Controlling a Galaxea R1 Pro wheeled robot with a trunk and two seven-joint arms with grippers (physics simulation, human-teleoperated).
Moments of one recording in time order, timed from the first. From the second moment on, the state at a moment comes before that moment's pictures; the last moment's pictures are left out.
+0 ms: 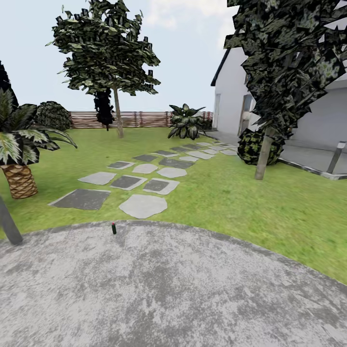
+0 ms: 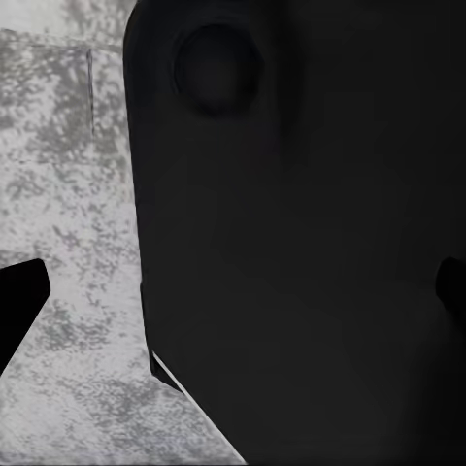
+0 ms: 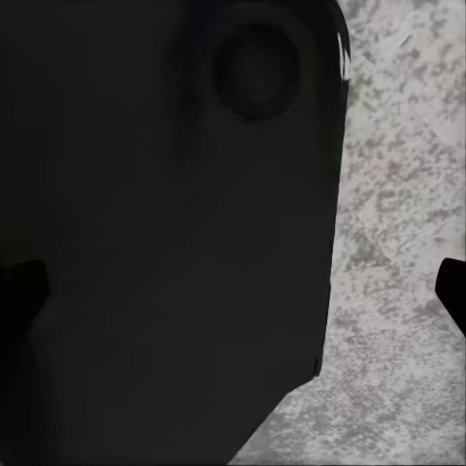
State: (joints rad) left arm 0.00 0.00 0.00 0.00 0.00 0.00 0.00; right arm 0.00 0.00 0.00 0.00 0.00 0.00 0.00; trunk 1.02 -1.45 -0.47
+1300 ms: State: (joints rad) left arm -0.01 0.02 0.00 -0.16 0.00 -0.25 -0.01; right arm 0.00 -0.04 -0.01 -0.34 0.00 -0.24 0.00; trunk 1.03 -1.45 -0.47
